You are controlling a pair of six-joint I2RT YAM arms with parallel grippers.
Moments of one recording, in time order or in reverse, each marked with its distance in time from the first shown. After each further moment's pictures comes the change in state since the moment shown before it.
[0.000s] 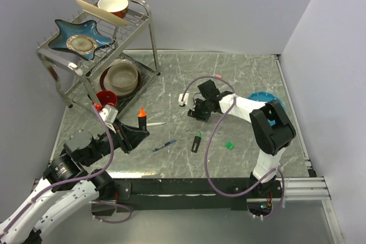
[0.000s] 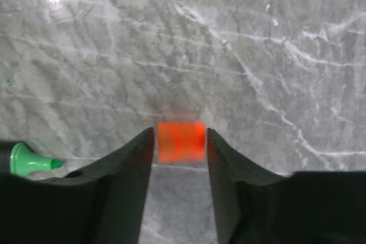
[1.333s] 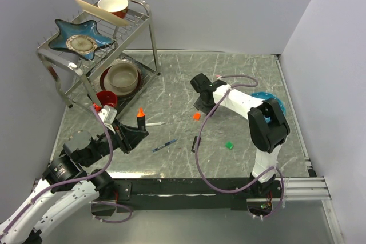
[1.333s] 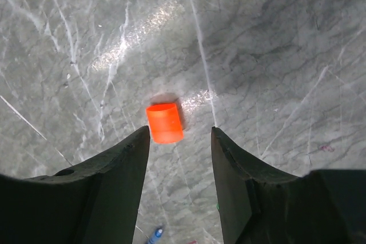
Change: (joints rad) left arm 0.000 -0.010 0.000 -0.014 -0.018 0.000; right arm 0.056 0.055 0.249 -0.407 0.623 1.997
